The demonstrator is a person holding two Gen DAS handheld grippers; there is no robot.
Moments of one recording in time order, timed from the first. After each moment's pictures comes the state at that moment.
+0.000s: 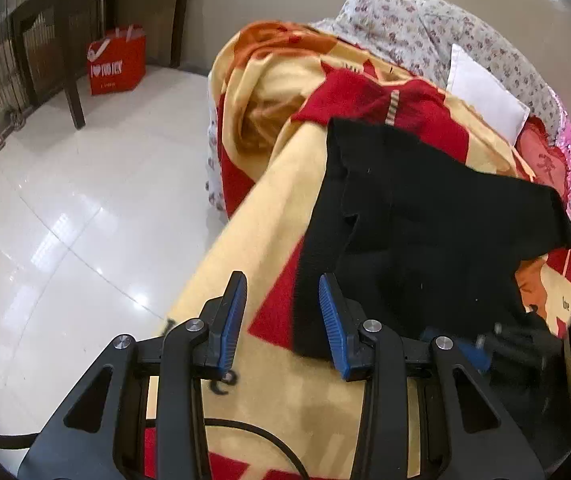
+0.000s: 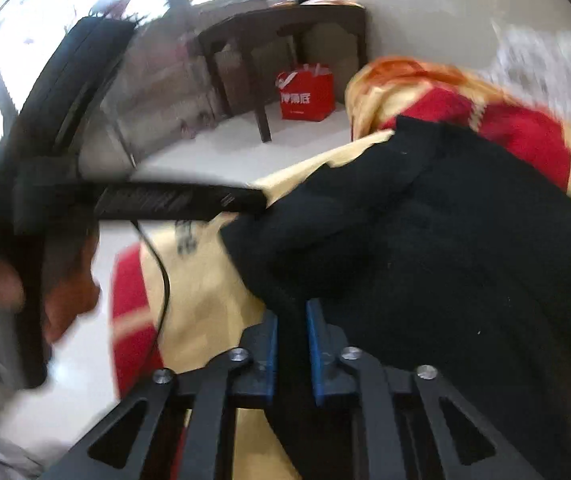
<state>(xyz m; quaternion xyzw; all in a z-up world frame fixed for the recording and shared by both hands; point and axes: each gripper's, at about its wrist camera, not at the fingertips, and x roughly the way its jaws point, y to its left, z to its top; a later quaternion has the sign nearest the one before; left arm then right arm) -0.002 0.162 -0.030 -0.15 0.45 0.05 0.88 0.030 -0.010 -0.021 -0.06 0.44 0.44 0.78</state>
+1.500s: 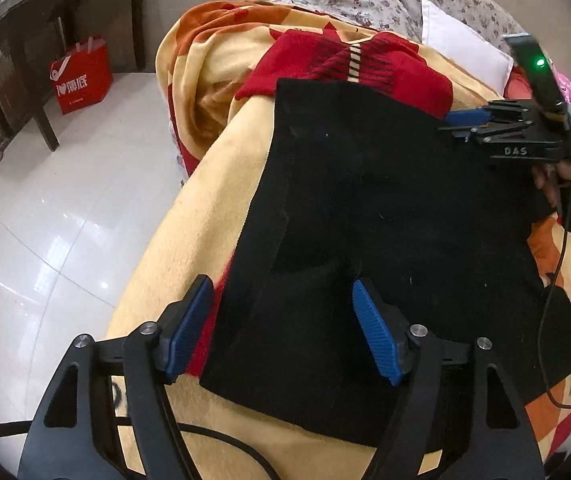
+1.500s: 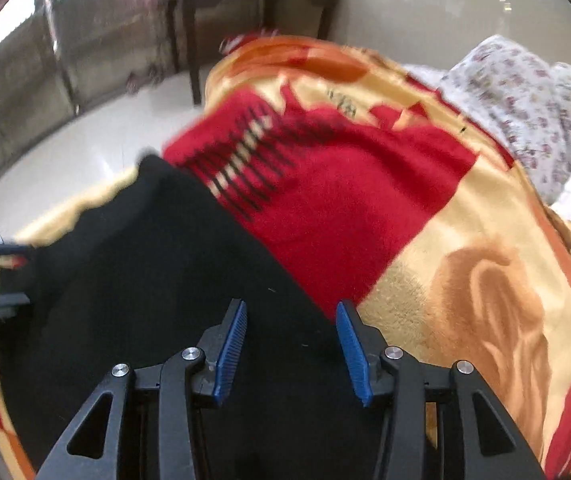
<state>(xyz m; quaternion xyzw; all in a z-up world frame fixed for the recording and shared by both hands) 0.043 0.122 -0.060 -0.08 0.48 0.01 0.87 0.256 -0.064 -0.013 -0.26 0.44 0.38 0.77</state>
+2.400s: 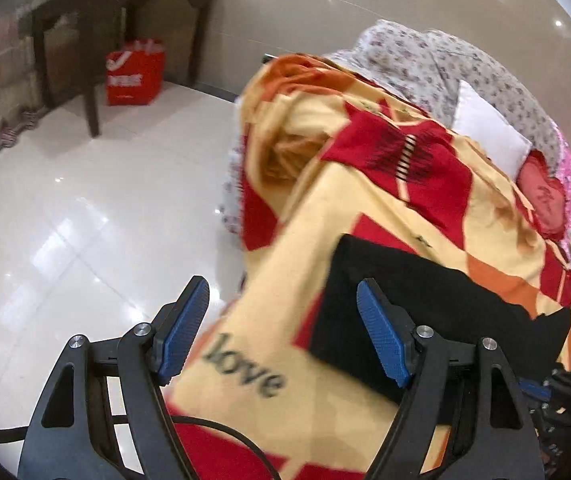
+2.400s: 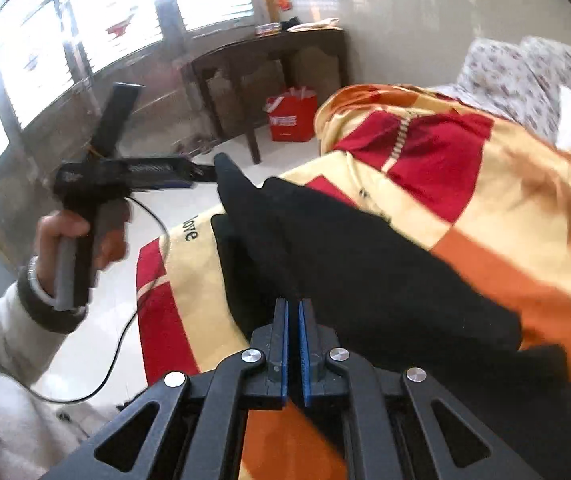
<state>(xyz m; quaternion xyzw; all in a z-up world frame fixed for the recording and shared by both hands) -0.028 0.198 -0.009 -0.17 0.40 0.08 0.89 -0.011 -0.099 0.017 -0.07 0.40 0.42 0.81</state>
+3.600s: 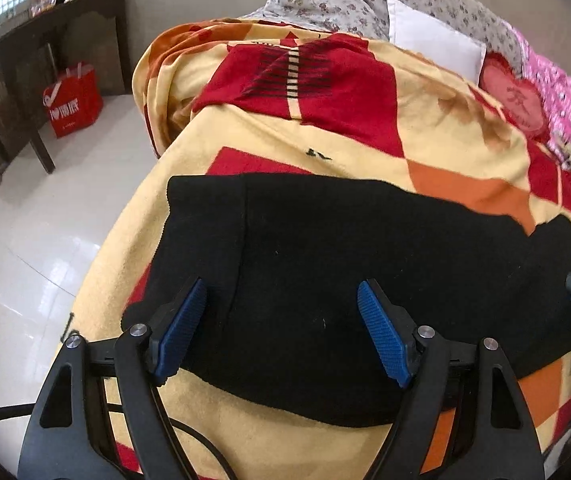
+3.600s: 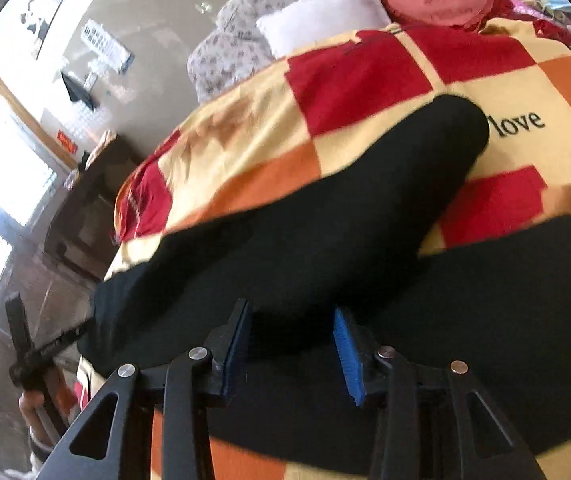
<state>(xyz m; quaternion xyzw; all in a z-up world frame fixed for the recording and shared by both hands) 0.005 0.067 -0.043 -0.05 0.46 0.00 0.89 0.009 -0.356 -0.036 0.24 0.43 0.12 0.86</state>
